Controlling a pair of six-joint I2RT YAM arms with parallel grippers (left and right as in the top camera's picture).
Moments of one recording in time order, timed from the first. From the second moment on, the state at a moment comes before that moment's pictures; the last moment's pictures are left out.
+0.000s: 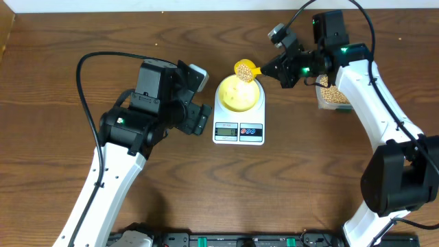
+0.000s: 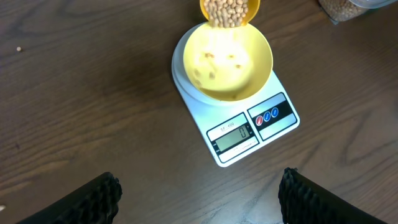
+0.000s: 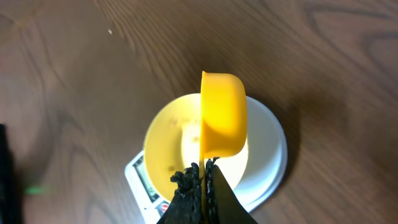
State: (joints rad) left arm -0.32 1.28 1.26 -0.90 0.18 0.15; right arm 0.20 1.88 1.57 -0.70 -0.74 -0.38
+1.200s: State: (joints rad) left arm -0.32 1.28 1.26 -0.90 0.18 0.15; right arm 0.27 1.88 1.56 -0.70 -0.70 -0.76
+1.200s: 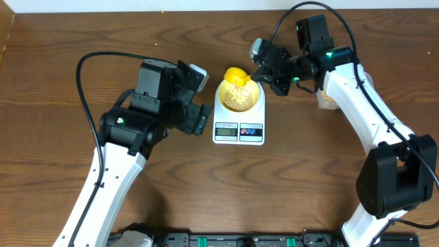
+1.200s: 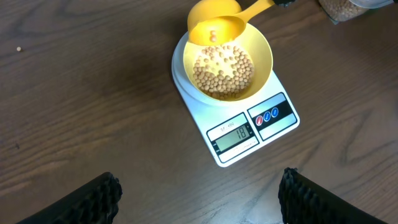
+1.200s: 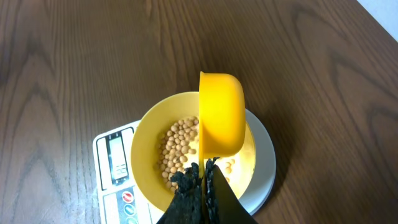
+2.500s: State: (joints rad) left arm -0.32 1.28 1.26 -0.90 0.18 0.15; right arm 0.11 1.73 1.55 -0.42 -0.53 -0.19
